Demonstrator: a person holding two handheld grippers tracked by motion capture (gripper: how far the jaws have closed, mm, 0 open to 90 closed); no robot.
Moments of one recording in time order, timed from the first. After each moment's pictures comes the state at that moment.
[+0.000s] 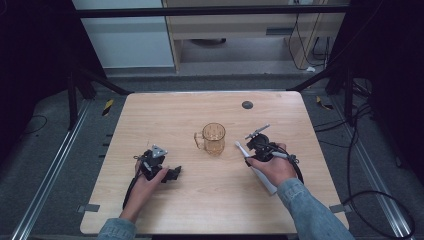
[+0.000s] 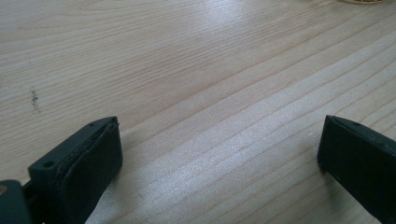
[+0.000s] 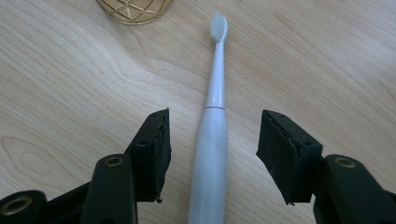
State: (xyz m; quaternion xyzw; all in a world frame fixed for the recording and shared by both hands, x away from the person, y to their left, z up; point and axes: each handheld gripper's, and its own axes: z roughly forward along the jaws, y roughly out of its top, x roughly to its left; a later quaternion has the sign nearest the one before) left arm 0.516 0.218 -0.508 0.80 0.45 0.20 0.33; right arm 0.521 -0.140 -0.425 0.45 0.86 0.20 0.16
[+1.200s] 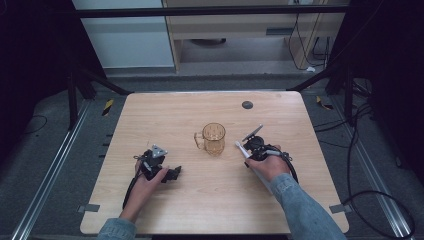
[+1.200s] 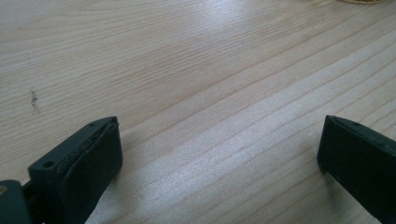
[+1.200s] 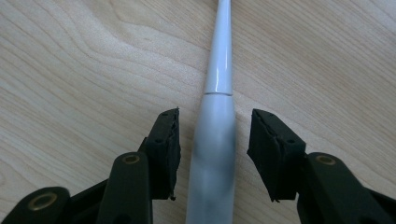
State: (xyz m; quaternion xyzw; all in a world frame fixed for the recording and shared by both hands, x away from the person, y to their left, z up) left arm 0.516 0.218 -0.508 0.81 0.45 0.20 0.33; right arm 0.545 -0.137 -0.459 0.47 0.86 0.14 0.11
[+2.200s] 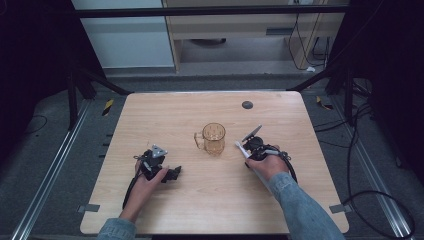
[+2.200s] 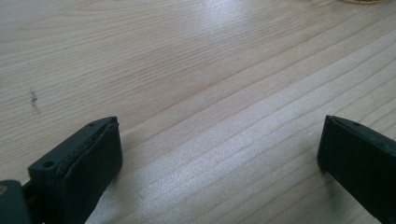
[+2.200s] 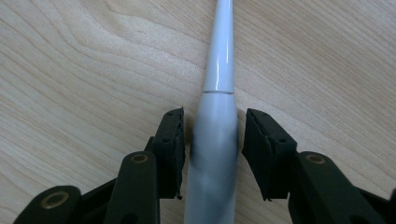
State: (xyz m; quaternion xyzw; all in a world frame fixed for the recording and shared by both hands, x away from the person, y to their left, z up) left arm 0.516 0.218 -0.508 0.81 0.45 0.20 0.33; right arm 0.550 -0.136 -0.467 0.48 0.86 0.13 0.10
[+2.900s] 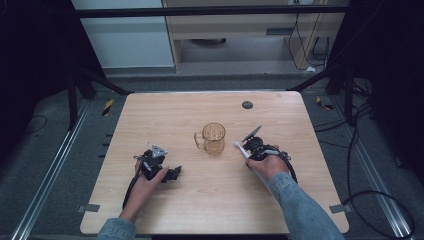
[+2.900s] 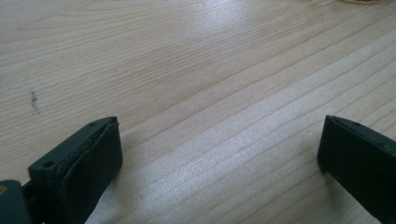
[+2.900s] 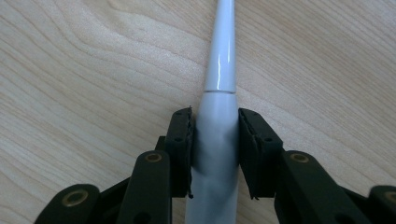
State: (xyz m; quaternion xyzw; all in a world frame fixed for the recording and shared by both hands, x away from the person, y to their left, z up) left arm 0.516 0.218 -0.508 0.81 0.45 0.20 0.33; right arm 0.551 -0.137 -0.468 0.47 0.87 0.13 0.09
